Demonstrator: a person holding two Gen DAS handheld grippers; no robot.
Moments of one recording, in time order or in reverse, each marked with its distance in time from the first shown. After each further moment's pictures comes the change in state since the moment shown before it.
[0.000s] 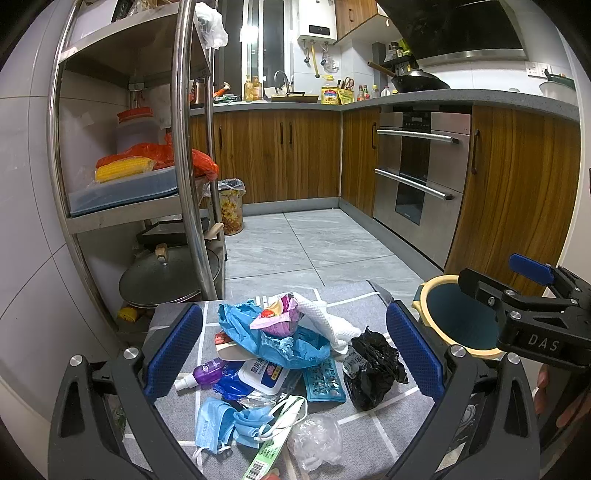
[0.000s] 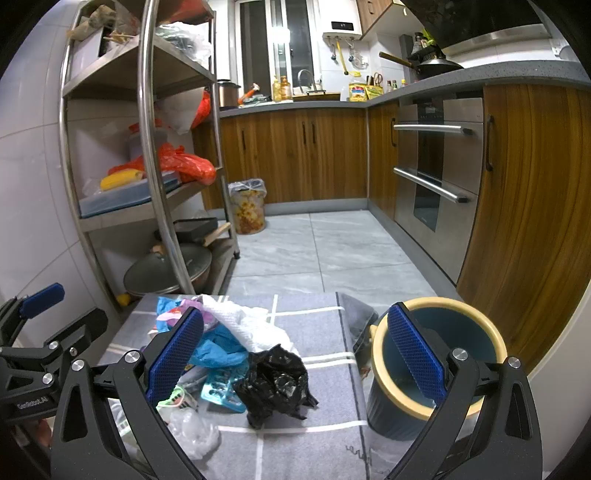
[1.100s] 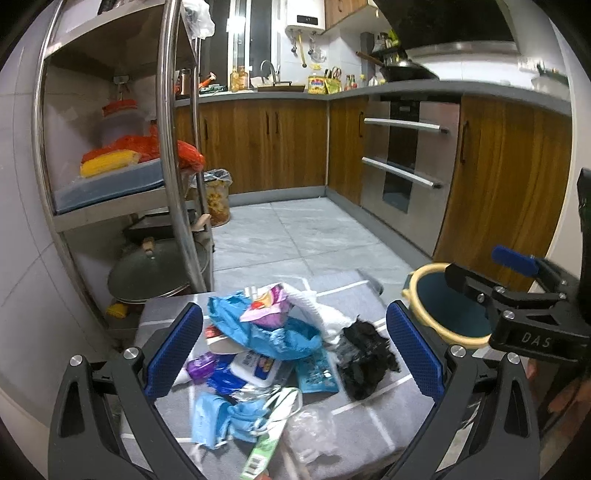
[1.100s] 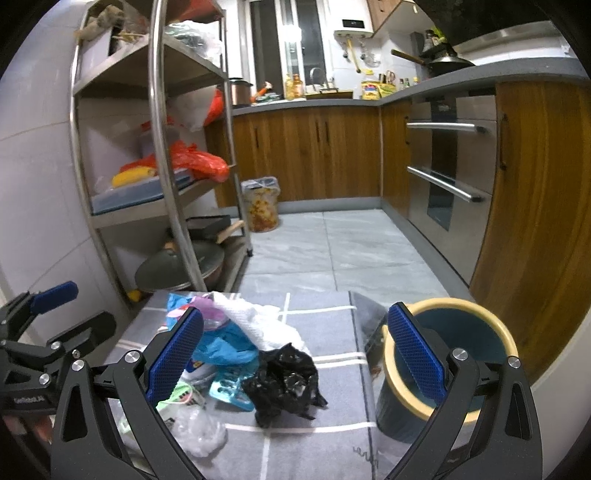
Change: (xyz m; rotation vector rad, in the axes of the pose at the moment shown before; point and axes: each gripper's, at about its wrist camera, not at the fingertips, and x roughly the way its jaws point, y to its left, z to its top) left arm 0.004 0.003 -0.002 0.031 0.049 -0.049; right arm 0.003 -0.004 -0.006 -0.023 0.003 0.067
